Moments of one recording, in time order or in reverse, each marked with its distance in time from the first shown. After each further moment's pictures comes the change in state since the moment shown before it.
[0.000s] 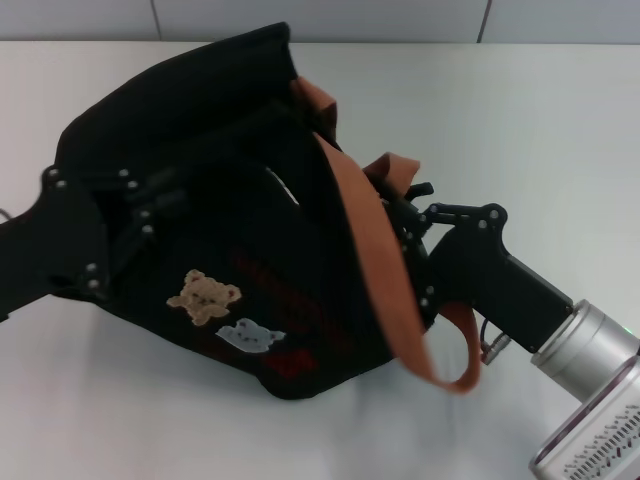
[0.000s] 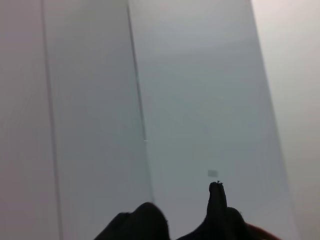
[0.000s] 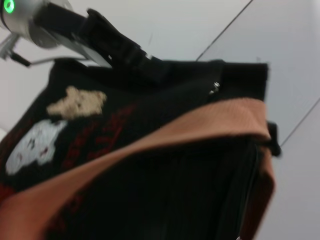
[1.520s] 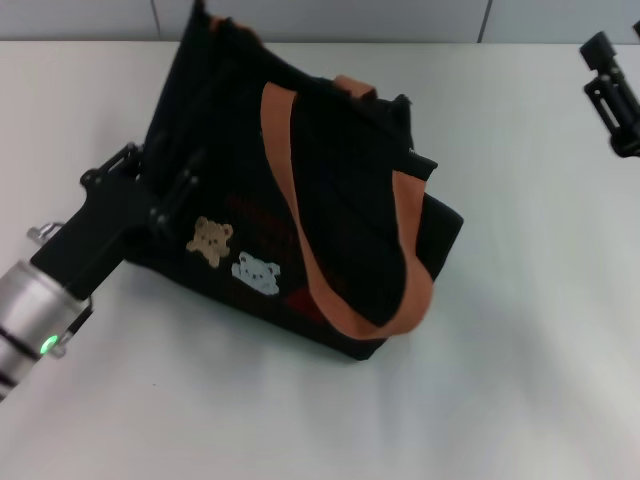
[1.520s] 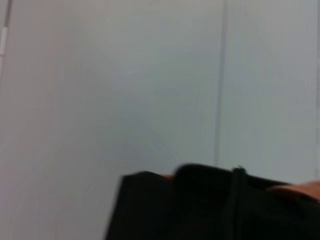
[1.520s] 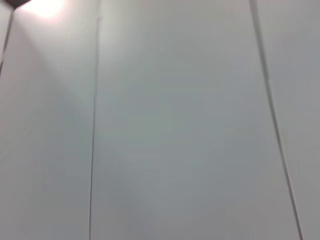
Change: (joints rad) left arm -0.082 -0.016 -0.156 -0.535 -0.169 -0.414 0.313; right arm -0.005 -0.011 0.387 -0.235 0.013 -0.259 0.994
